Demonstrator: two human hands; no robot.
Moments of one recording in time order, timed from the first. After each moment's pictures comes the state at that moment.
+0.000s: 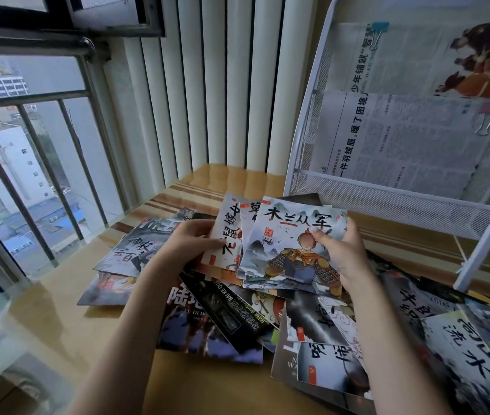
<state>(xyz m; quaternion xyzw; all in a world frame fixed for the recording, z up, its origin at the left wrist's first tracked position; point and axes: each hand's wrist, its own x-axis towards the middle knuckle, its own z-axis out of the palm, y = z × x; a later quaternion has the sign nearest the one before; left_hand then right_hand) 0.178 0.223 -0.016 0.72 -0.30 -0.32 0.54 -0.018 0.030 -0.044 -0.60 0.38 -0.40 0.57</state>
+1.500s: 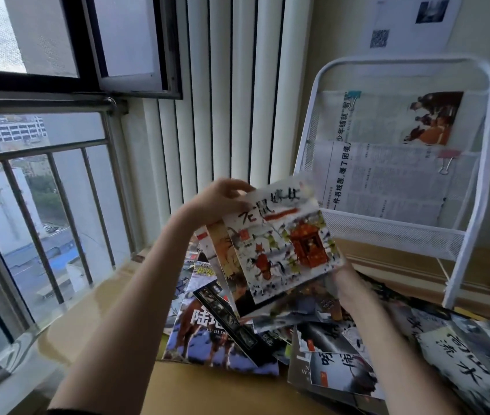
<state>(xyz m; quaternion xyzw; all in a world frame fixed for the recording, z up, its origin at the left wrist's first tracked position) 0.169 0.222 0.121 0.72 -0.53 -0.18 0.41 -0.023 0.059 -0.018 -0.59 0.36 -0.32 0.65</state>
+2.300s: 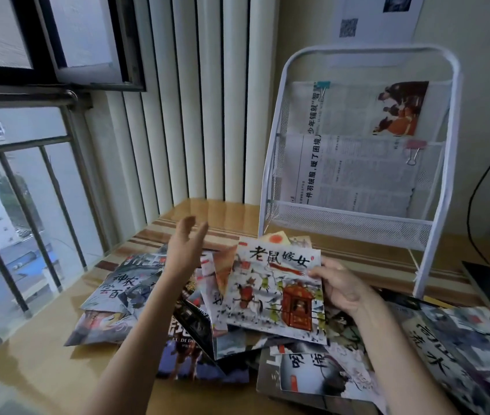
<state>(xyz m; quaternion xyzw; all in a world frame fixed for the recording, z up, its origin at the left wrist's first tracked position) 0.173 0.185 -0.002 0.72 -0.36 -0.10 0.58 -0.070 0.040 -0.022 -0.56 0.30 -0.25 0.73</state>
